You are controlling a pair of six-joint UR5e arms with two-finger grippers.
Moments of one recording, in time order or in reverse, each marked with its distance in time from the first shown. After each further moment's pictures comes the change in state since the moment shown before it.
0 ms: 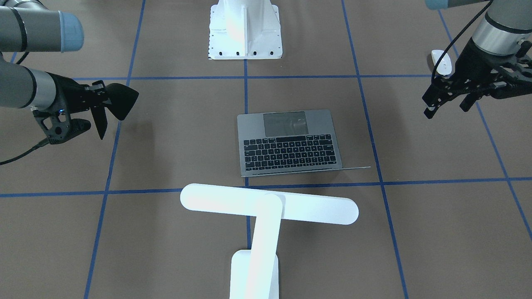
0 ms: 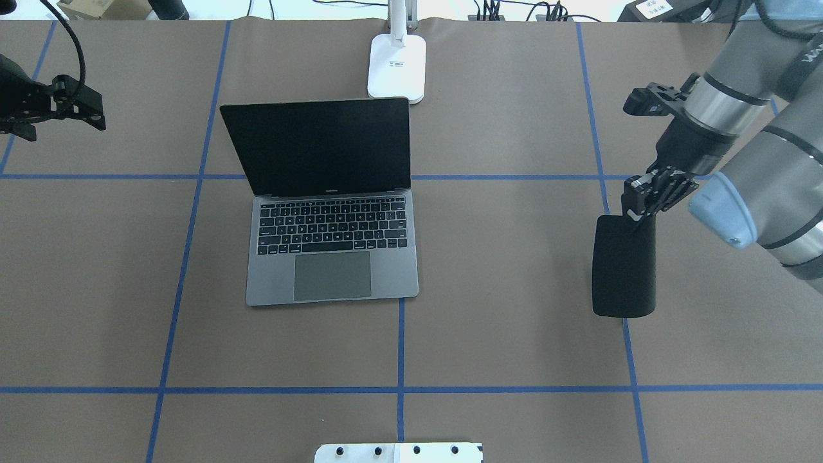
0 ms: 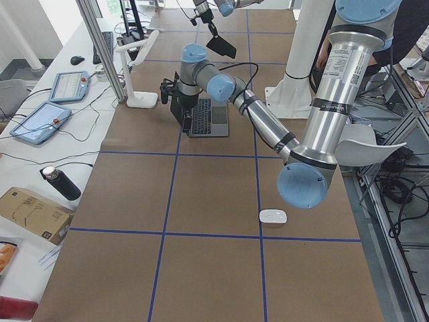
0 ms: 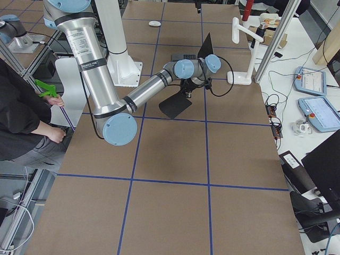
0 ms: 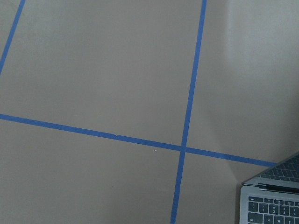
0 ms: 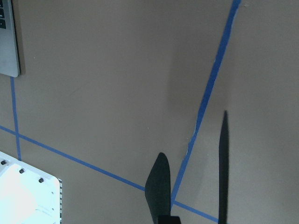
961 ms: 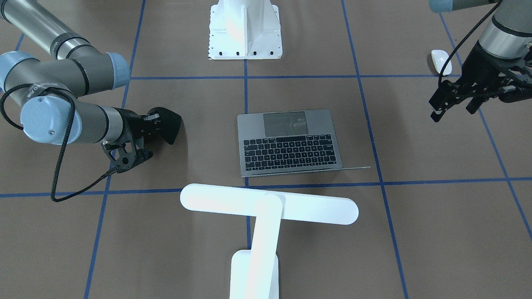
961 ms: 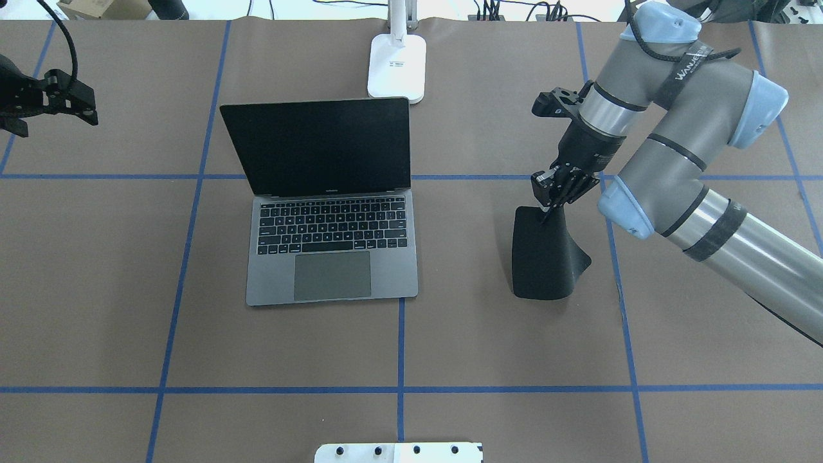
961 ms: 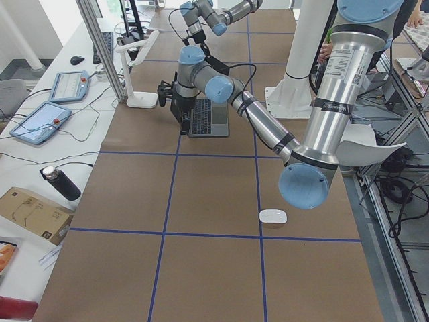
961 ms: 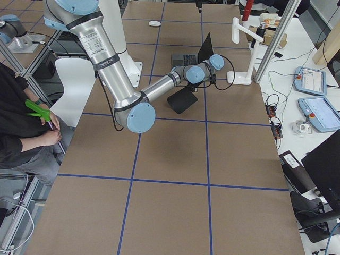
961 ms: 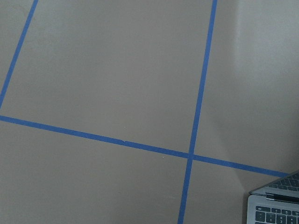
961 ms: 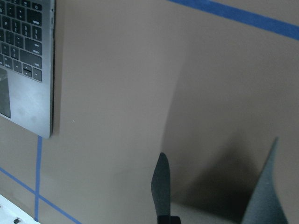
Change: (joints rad) left arm -0.014 0.001 0.020 0.000 0.006 0.000; right arm -0.103 0.176 -0.282 0.385 -0.001 0.251
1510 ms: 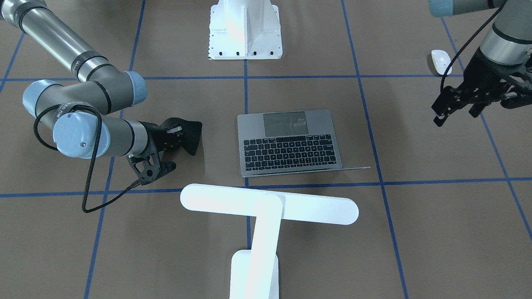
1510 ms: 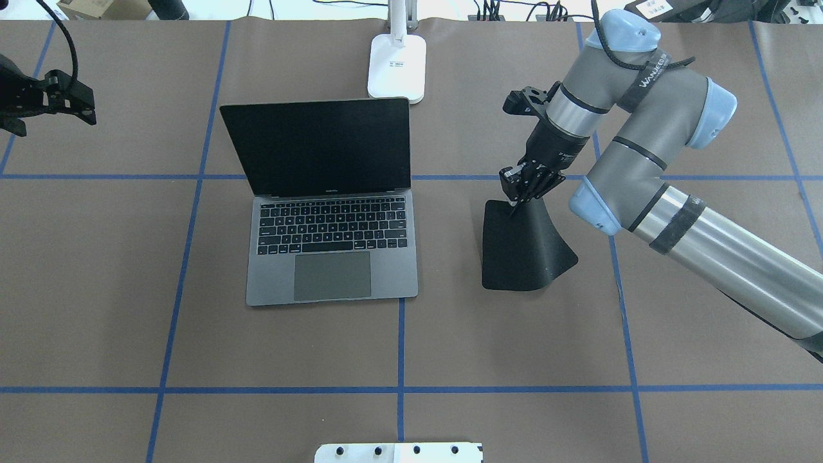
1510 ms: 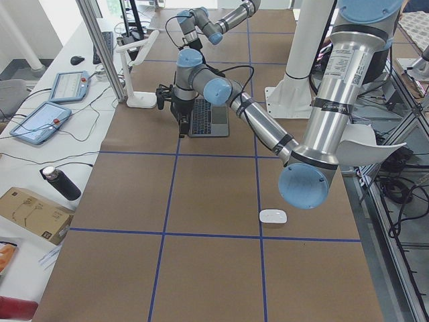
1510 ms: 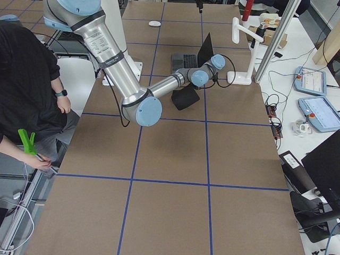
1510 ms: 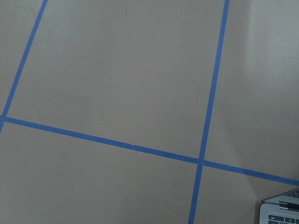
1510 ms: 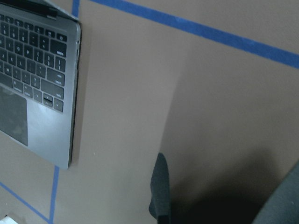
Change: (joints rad) left arm 0.000 -0.001 0.020 -0.002 0.014 0.001; right arm -0.029 0.091 -0.162 0.236 -0.007 0.137
